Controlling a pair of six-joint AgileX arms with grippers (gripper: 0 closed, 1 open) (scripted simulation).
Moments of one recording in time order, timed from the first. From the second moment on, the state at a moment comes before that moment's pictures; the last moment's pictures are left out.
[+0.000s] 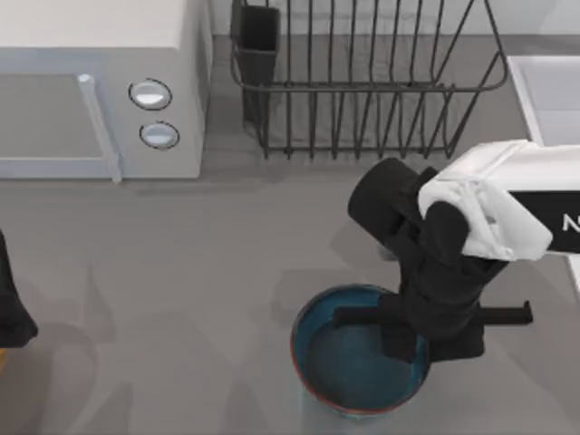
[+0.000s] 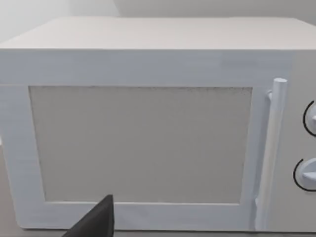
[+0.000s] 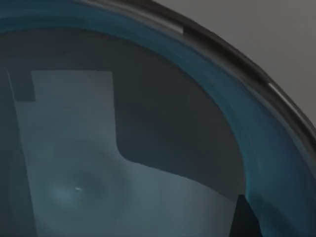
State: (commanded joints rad) left arm 0.00 0.00 0.00 0.00 0.00 0.00; right arm 0.71 1.86 1.11 -0.82 0.00 0.73
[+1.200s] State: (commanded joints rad) left arm 0.00 0.00 0.00 0.00 0.00 0.00; right arm 0.71 1.75 1.37 -1.20 0.00 0.72
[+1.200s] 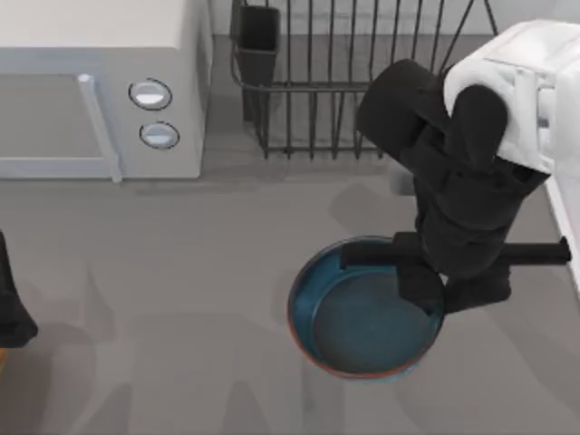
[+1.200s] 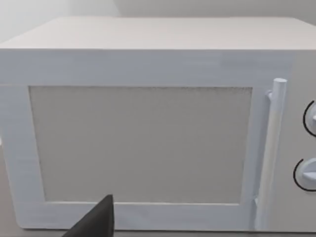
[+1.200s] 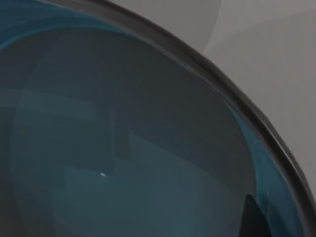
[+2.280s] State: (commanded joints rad) left arm 0.00 0.00 0.00 0.00 0.00 0.00; right arm 1.00 1.50 1.44 -0.18 0.92 0.13
